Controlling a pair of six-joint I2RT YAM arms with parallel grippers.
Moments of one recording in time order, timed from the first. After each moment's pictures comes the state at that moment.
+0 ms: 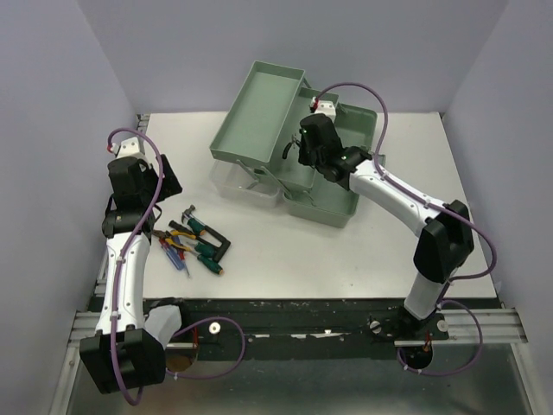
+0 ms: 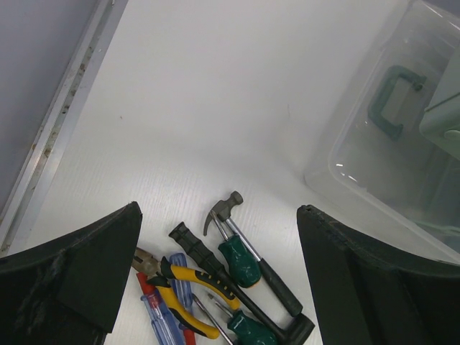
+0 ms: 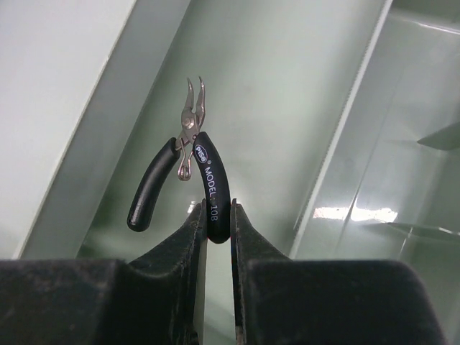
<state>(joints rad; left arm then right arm) 0.17 0.99 0.91 -0.38 0.02 -0.22 0.67 1.75 1.55 -0.35 0.42 0.43</state>
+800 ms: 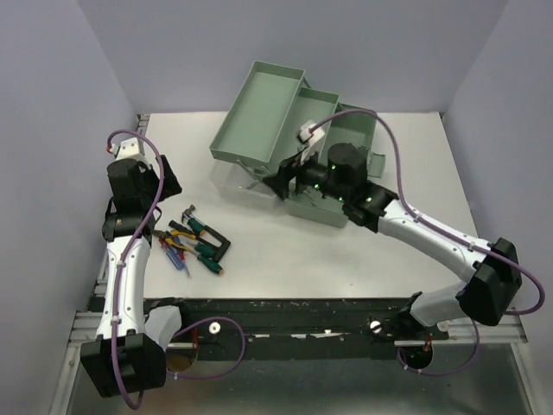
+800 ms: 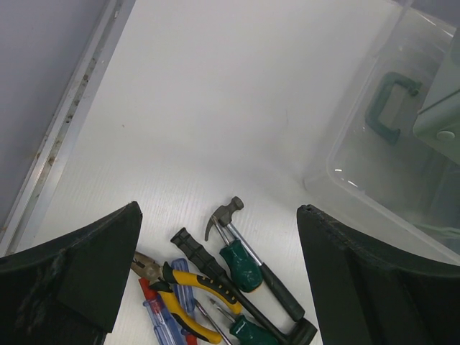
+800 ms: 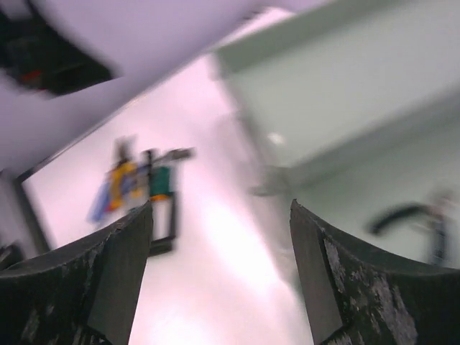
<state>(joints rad) 0.17 0.96 0.89 -0.36 0.02 -0.21 0.74 1.41 1.19 0.05 -0.08 0.15</state>
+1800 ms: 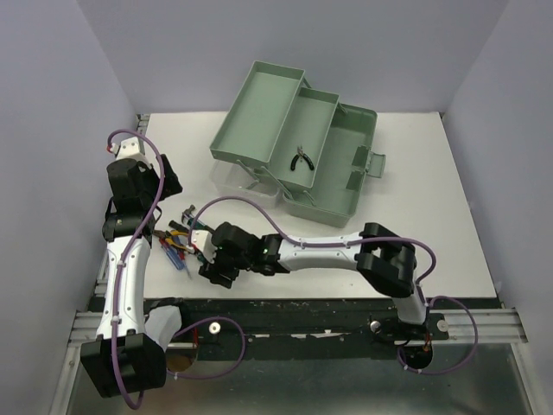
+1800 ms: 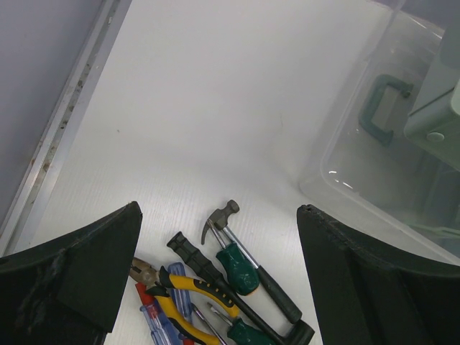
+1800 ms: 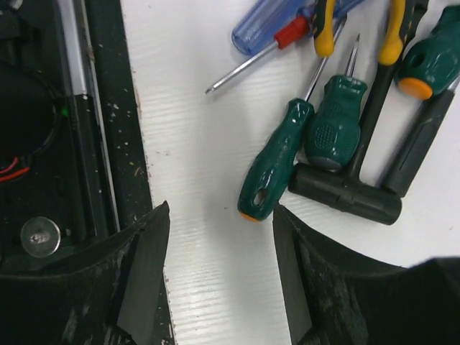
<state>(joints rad) 0.17 0.96 0.89 -0.34 0.04 -0.21 1.27 2.00 1.42 -0.08 -0.12 -0.10</state>
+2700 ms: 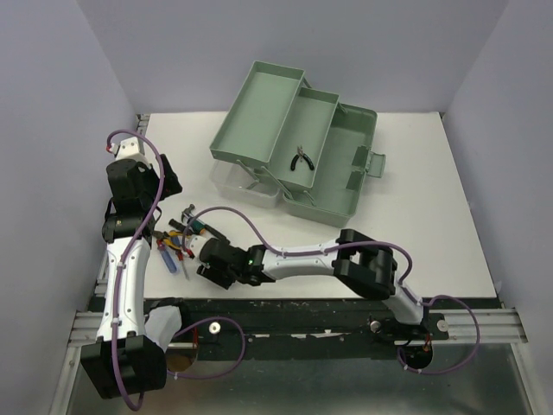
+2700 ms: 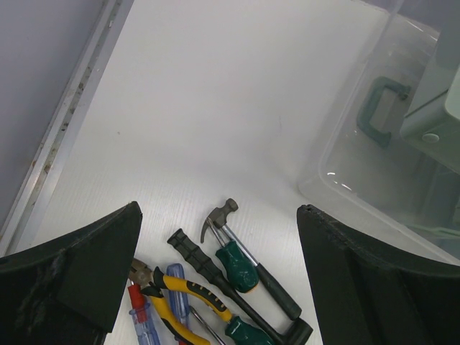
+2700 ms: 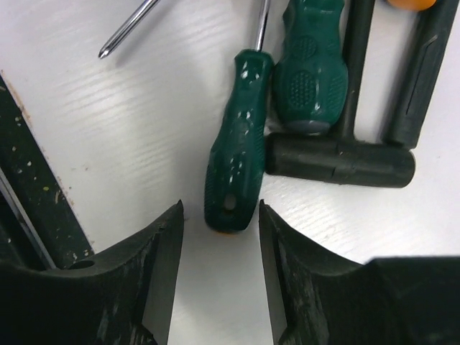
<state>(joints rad) 0.17 0.95 0.89 -0.34 0.04 -0.21 1.32 2.17 1.54 -0.18 0.16 0.03</state>
